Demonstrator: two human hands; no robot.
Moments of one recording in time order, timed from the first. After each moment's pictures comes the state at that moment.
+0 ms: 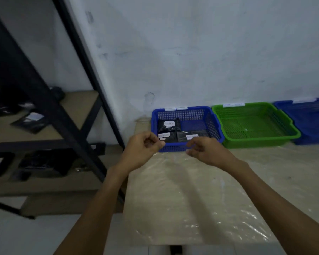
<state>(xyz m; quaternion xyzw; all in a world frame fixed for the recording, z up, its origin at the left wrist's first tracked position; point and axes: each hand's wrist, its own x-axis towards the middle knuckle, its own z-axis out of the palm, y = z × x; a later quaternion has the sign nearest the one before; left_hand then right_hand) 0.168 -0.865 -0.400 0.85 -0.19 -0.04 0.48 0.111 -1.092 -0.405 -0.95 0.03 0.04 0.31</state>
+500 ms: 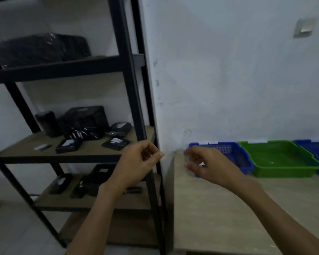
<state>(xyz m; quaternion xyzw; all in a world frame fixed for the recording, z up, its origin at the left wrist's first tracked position) 0.006 -0.651 -0.241 0.86 -0.26 0.12 0.43 -0.028 -0.878 -0.257 -0.95 -0.11 -0.12 0.28</state>
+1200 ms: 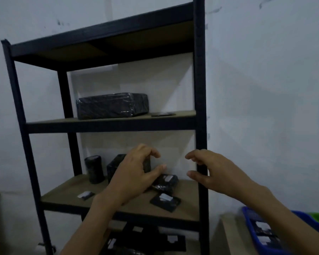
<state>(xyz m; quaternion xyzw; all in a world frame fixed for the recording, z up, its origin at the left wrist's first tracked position) 0.104 -0.443 -0.127 0.84 -0.30 0.33 0.29 0.087 -0.682 -0.123 -0.93 -0.23 -0.25 0.16</state>
